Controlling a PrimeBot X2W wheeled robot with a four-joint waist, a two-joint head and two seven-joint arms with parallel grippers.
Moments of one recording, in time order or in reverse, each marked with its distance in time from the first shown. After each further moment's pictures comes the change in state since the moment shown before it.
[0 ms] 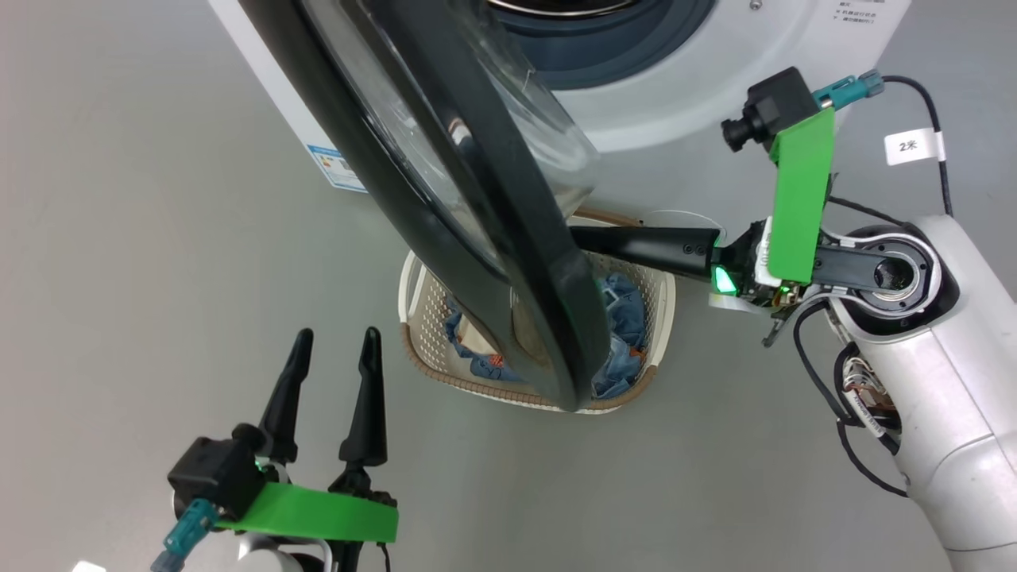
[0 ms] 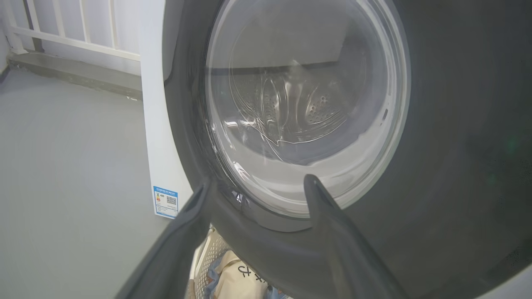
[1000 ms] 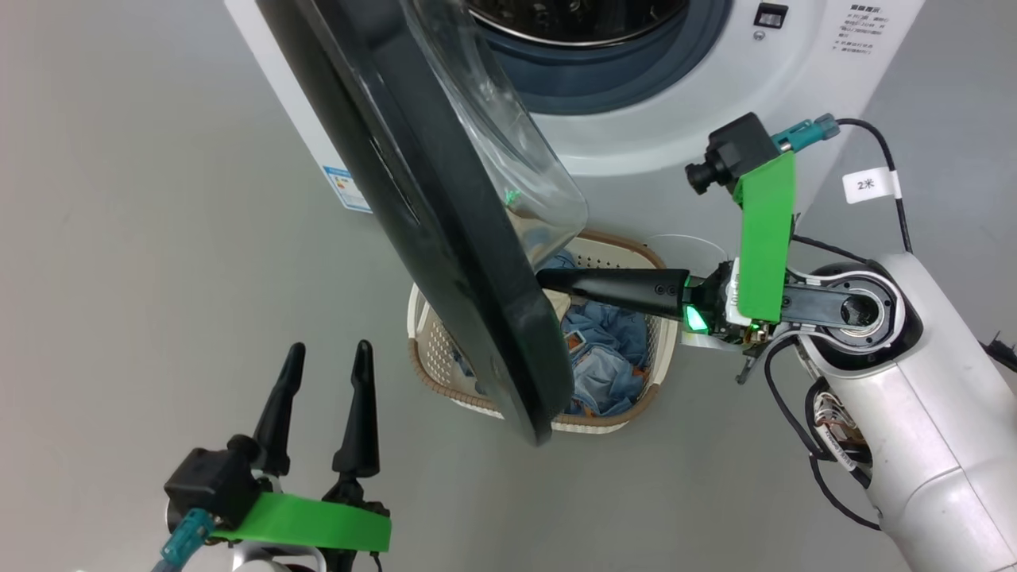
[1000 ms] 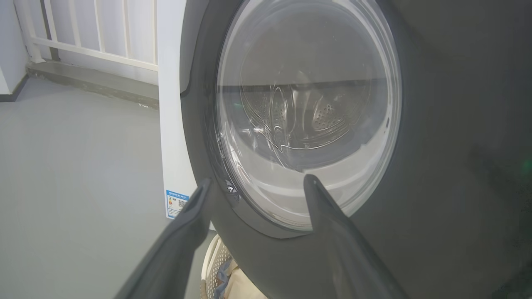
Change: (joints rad) left arm 0.021 0.001 0.017 0.012 0.010 -0.001 0.000; right arm 0.064 0.053 0.000 -0.020 -0.014 0.000 0.021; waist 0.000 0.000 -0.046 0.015
